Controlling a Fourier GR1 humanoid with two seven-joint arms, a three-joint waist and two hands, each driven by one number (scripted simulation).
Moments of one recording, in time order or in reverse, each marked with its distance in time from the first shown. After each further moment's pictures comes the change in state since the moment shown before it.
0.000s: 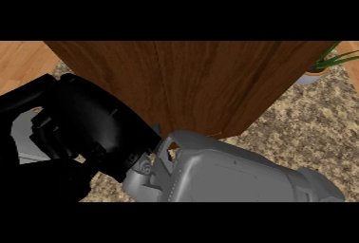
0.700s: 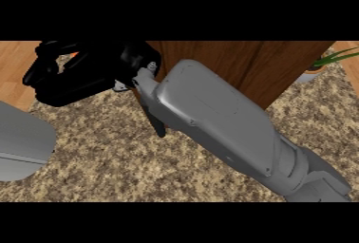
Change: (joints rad) left arm 0.001 0.023 0.120 0.026 0.069 -0.065 0.043; right arm -0.171 -0.006 -0.140 0.505 -0.369 0.385 -0.113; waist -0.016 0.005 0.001
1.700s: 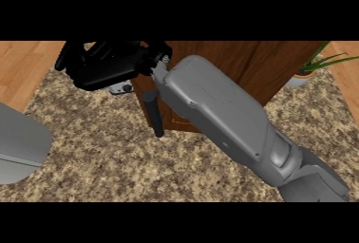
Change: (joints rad) left arm -0.015 0.003 0.009 -0.061 0.046 -0.020 0.074; right arm 0.004 0.009 -0.026 0.192 0.050 0.170 -0.307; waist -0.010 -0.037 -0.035
